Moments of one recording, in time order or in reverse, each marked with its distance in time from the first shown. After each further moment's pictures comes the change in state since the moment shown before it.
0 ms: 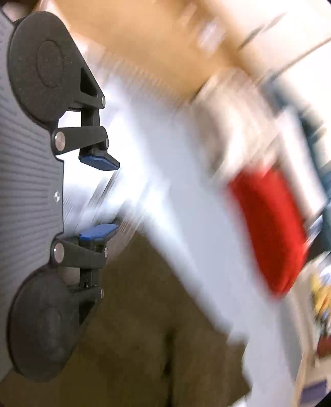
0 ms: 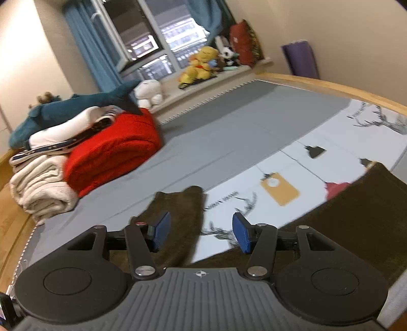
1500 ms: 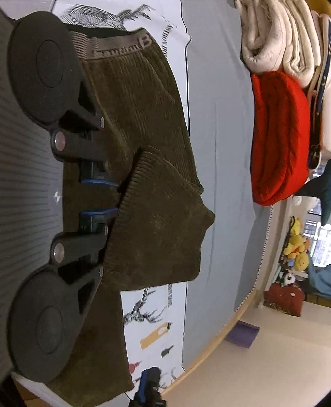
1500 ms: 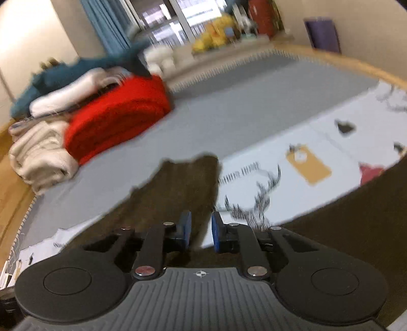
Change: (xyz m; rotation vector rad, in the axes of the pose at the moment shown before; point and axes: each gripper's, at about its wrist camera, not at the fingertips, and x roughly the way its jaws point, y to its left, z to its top) left arm -0.053 -0.087 0.084 -0.365 0.164 -0.751; right arm 0.087 0.016 -0.017 -0.030 0.163 0.013
